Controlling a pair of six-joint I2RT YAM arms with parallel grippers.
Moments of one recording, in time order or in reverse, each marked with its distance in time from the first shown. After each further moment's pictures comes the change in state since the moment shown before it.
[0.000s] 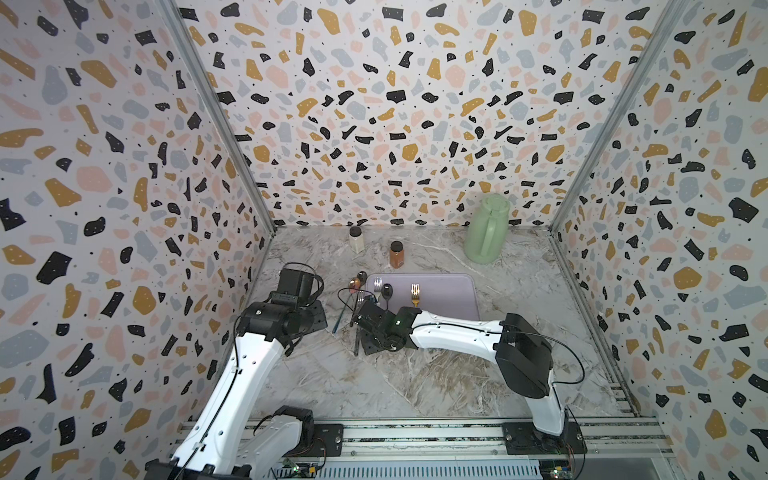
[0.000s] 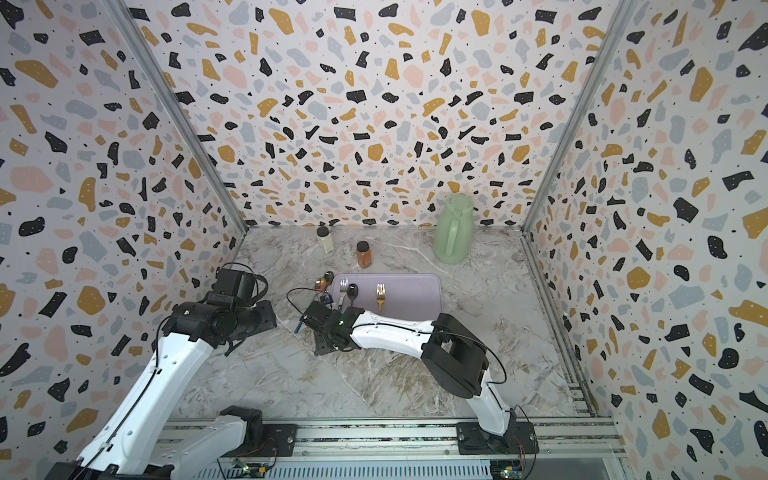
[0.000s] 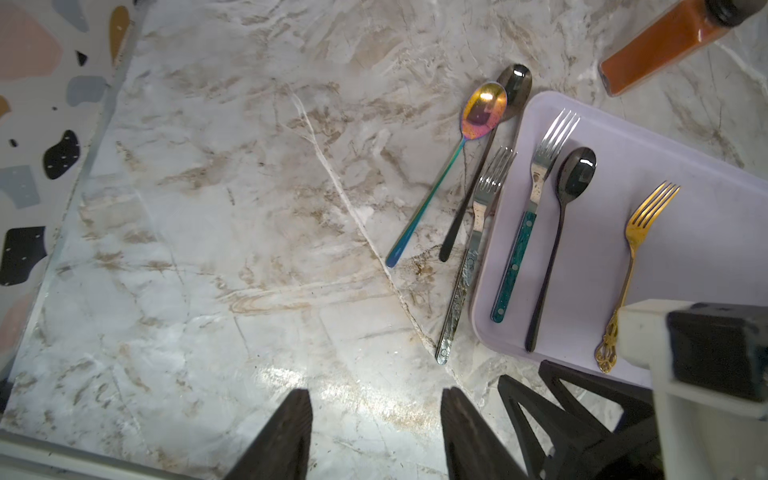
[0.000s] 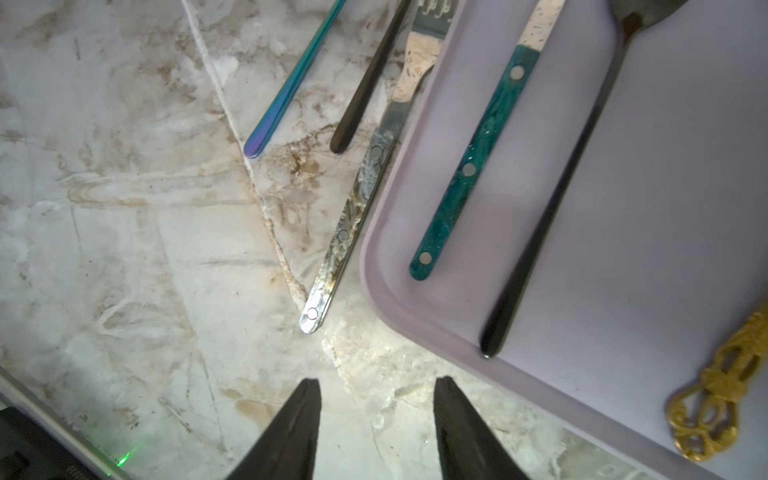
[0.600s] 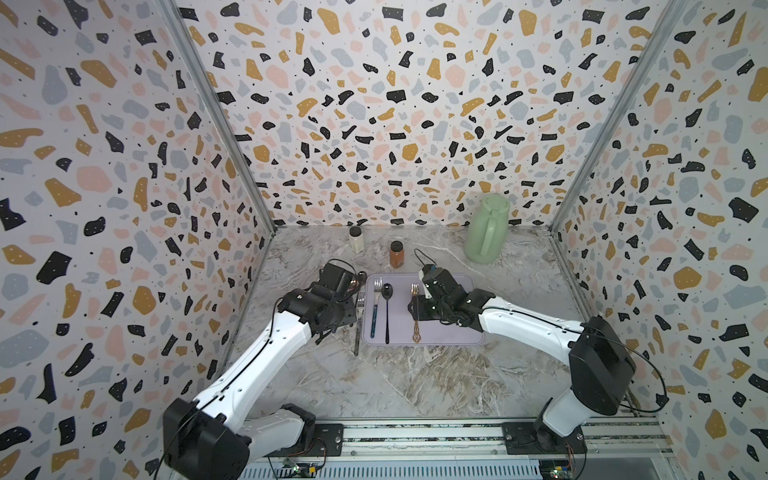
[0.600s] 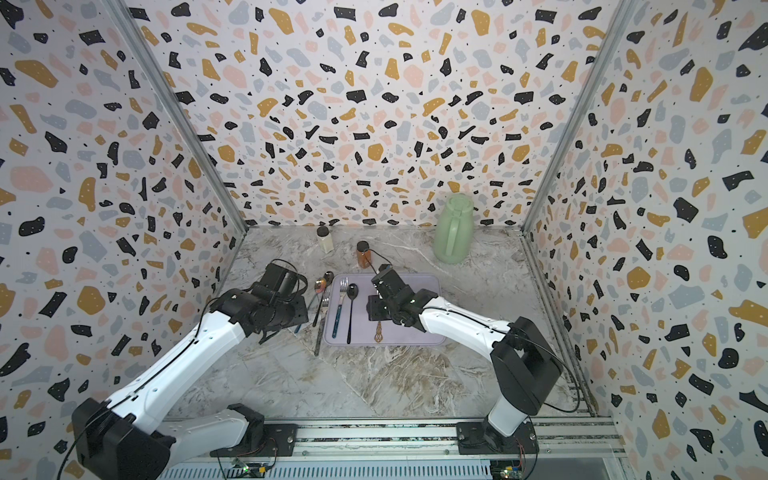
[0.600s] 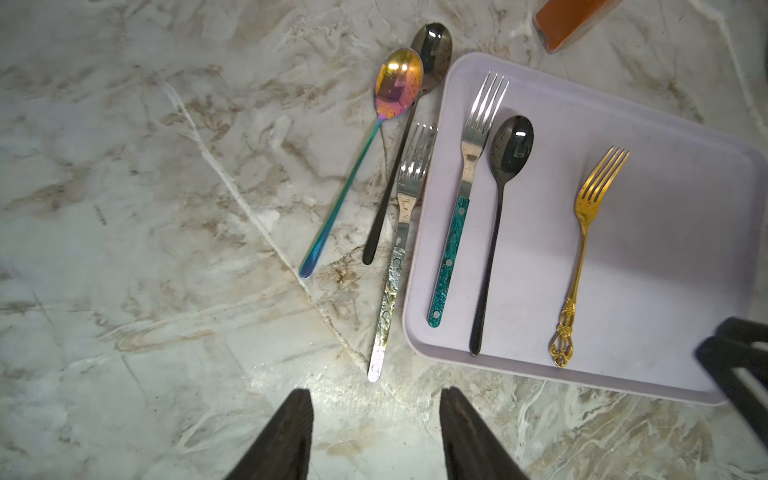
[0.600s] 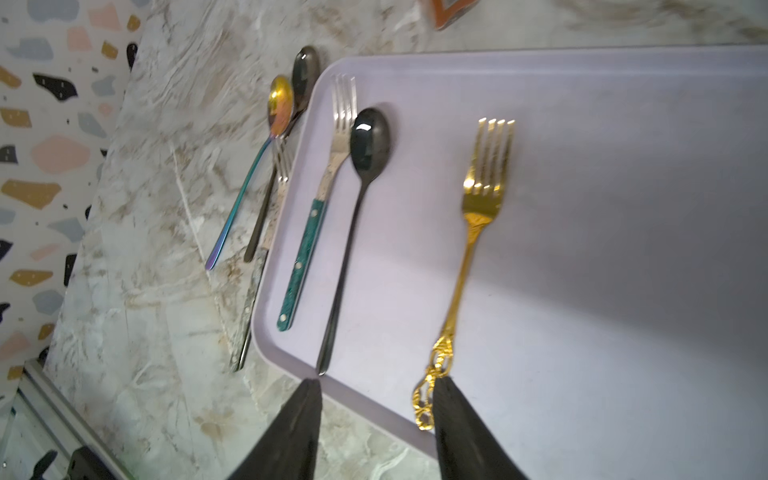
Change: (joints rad) left arm -0.221 0.105 0.013 0.106 -0.045 -0.159; right arm -0.285 -0.396 -0.431 0.244 -0.122 -0.076
